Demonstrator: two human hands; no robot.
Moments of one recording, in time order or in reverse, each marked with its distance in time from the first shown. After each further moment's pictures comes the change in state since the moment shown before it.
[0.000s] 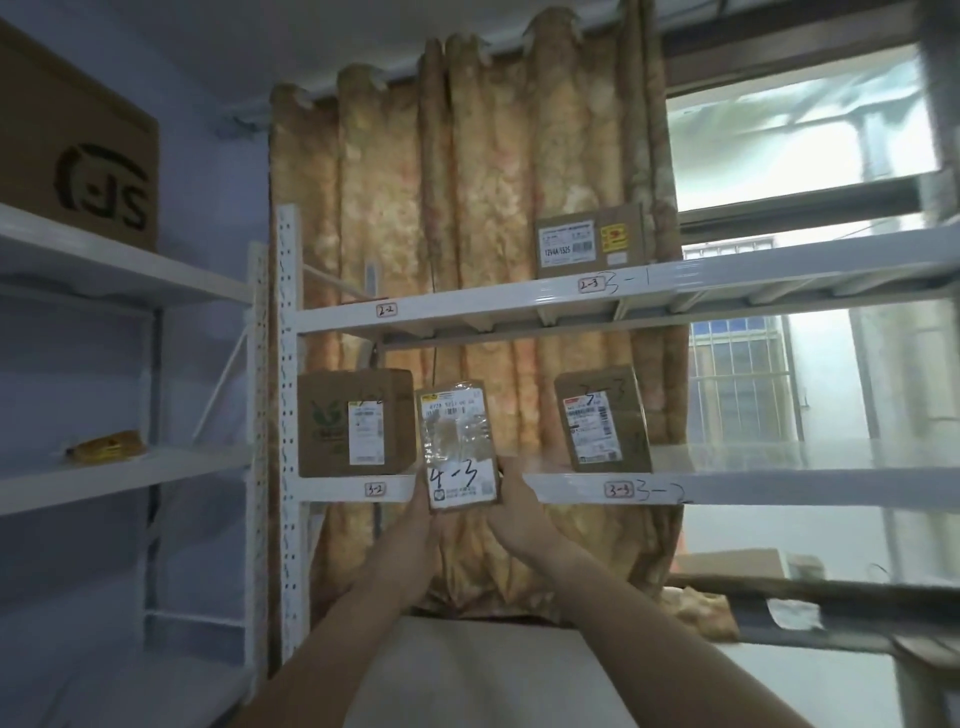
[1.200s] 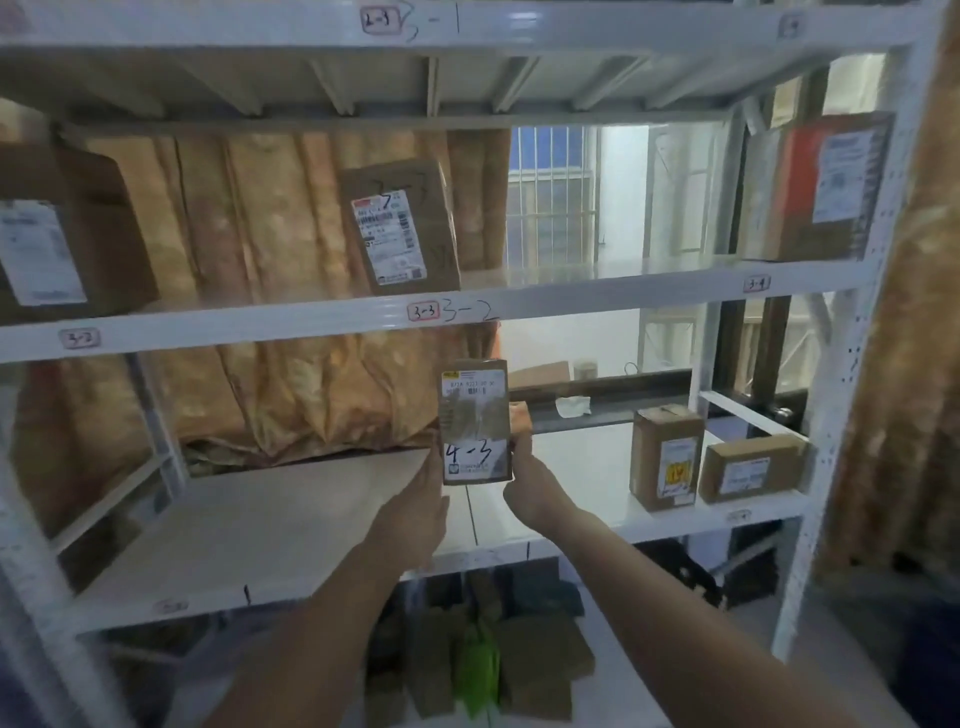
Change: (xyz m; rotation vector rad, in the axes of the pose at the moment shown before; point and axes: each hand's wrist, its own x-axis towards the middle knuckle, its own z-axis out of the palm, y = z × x) left_hand -0.039 0.054 0.260 0.051 -0.500 0.193; right_hand -0.128 0.207 -0.136 -0.386 0.059 0.521
